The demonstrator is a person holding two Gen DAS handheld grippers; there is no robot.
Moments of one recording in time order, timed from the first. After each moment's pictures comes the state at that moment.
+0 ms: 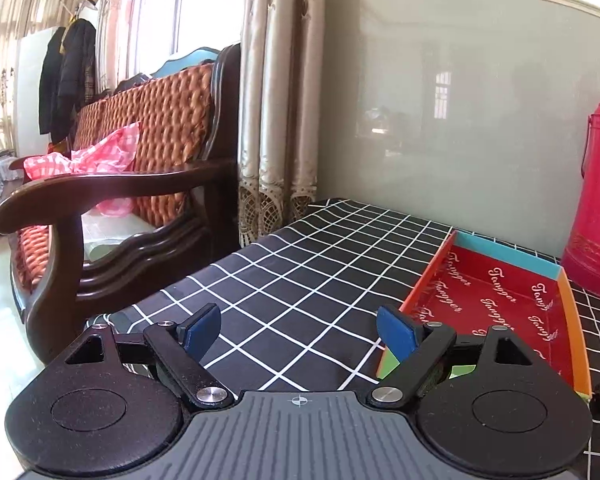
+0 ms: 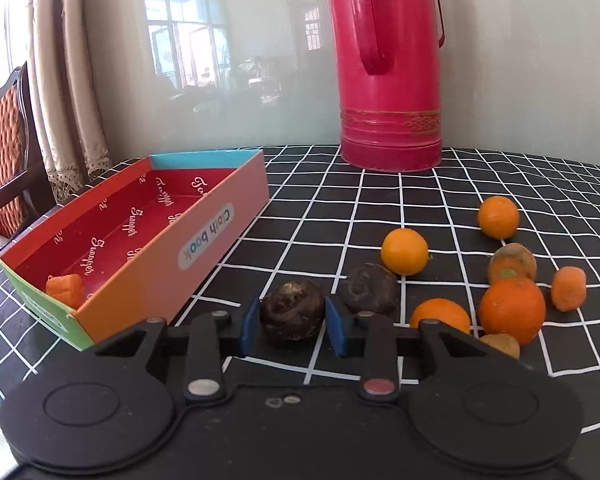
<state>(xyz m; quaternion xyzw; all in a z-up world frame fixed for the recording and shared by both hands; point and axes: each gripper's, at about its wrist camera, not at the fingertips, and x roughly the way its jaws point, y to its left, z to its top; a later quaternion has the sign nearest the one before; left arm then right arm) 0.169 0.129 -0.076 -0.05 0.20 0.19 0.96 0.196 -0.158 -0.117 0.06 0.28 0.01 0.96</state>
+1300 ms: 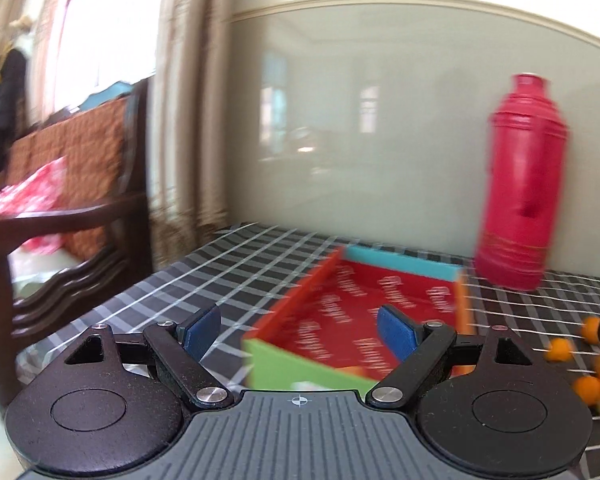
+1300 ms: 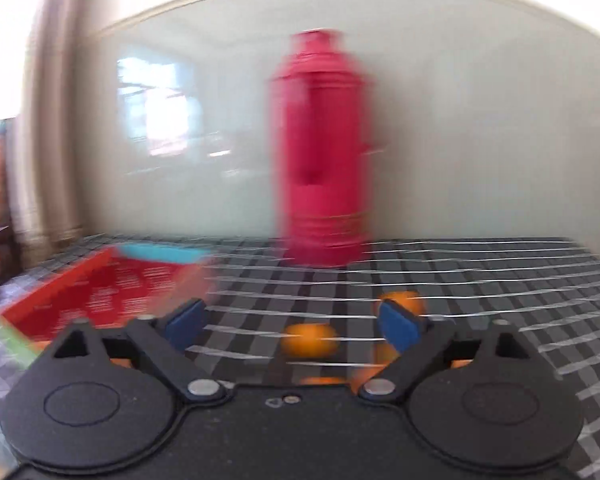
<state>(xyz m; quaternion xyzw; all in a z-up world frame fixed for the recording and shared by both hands) 0.162 0.048 -0.059 -0.01 0.16 0.05 0.99 0.137 -0.209 -0.073 0.03 0.14 -0.13 0.98</state>
